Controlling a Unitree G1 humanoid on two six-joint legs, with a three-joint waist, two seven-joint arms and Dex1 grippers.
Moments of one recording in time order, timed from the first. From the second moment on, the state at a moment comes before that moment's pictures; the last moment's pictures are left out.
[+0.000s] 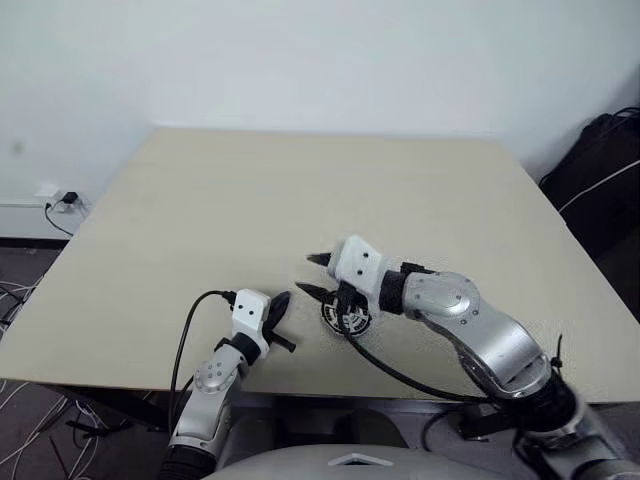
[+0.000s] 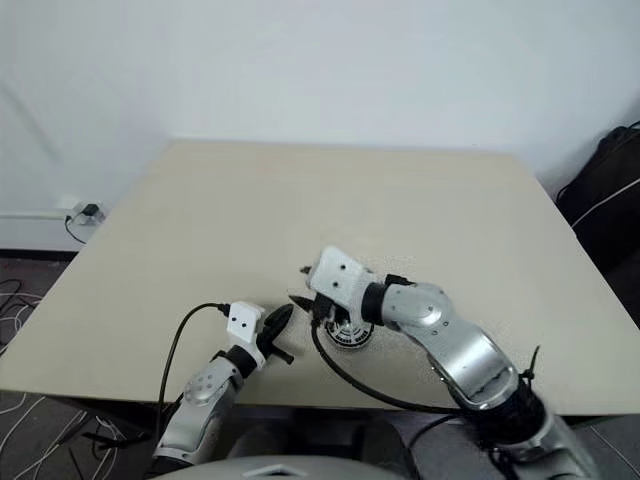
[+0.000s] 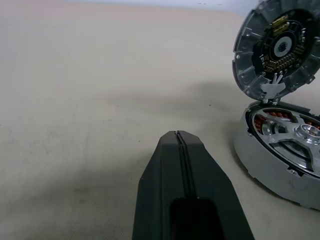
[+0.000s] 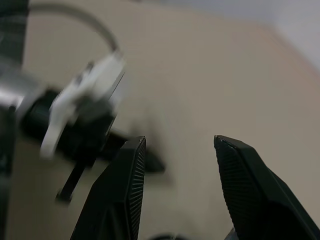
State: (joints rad) left arm 0.15 0.08 -0.17 0.11 -0.10 -0.09 -0.41; right arm -0.32 -0.60 0.47 -0.59 0.22 0.70 0.66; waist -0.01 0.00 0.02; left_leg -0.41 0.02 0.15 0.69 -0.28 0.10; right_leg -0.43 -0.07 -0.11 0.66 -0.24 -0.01
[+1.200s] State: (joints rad) left arm 0.16 0.06 -0.17 0.11 -0.10 -0.09 -0.37; right arm -0.41 -0.74 0.75 -0.27 -0.23 0.50 1.09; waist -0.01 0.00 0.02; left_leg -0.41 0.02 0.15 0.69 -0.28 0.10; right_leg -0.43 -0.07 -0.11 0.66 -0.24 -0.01
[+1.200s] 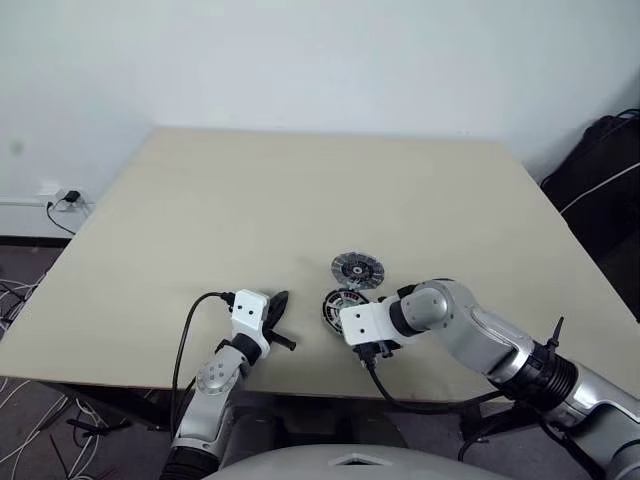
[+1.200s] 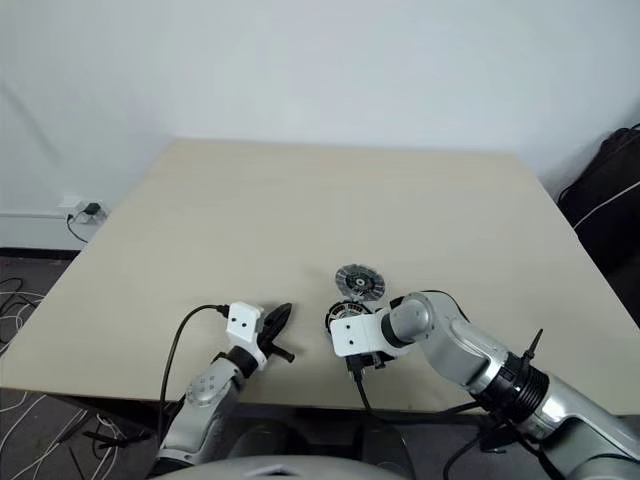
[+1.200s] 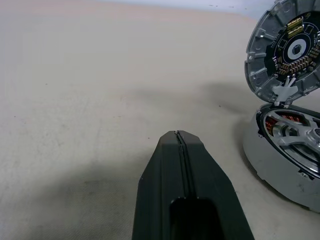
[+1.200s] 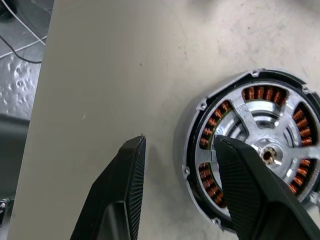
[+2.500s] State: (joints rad) left arm 0.18 0.04 -0.17 0.11 -0.10 -0.10 -0.36; right arm -0.21 -0.37 0.31 -0.53 0.03 1.49 0.82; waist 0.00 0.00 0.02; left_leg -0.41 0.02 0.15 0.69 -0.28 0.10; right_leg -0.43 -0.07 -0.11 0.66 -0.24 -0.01
